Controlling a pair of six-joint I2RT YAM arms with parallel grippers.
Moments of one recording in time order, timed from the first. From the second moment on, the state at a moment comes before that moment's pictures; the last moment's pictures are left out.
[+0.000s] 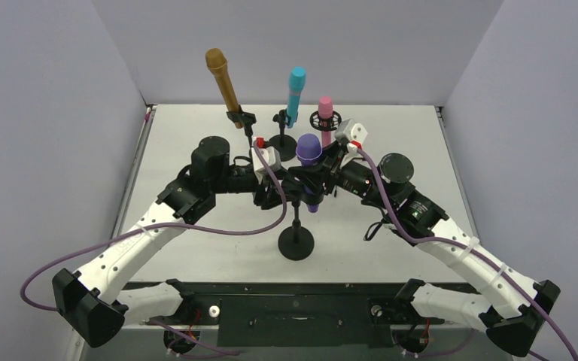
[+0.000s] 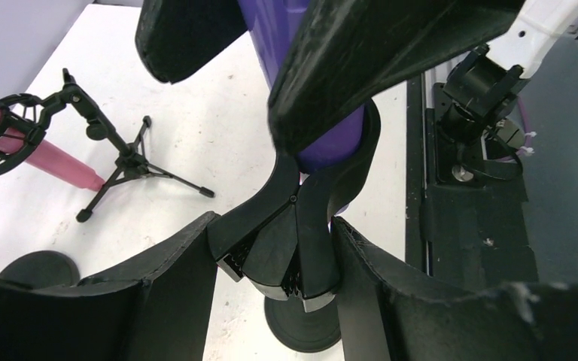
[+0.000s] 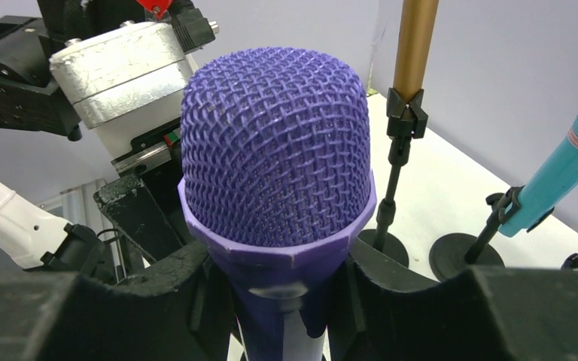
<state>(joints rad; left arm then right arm) -0.65 1.15 1.10 -0.19 0.75 0.18 0.79 1.03 1.08 0.05 -0.30 0.10</state>
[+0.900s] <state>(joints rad) -0.71 1.10 1.06 -0.27 0.62 0.29 0.64 1.00 0.97 0.28 -0.55 0.24</state>
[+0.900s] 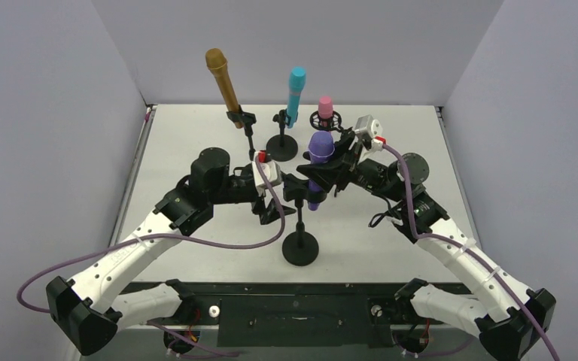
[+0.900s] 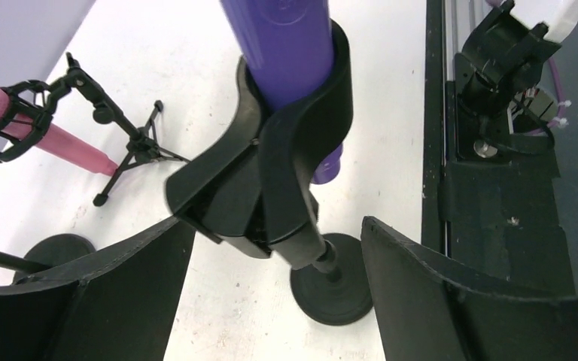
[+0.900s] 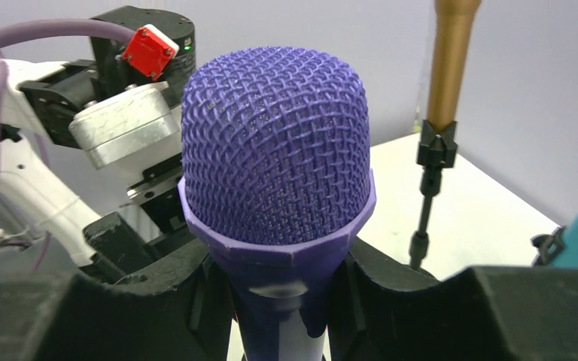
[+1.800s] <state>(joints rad) -0.58 1.10 0.92 0.22 0.93 -0.05 0.59 1.03 0.93 0.45 -0.76 0.31</state>
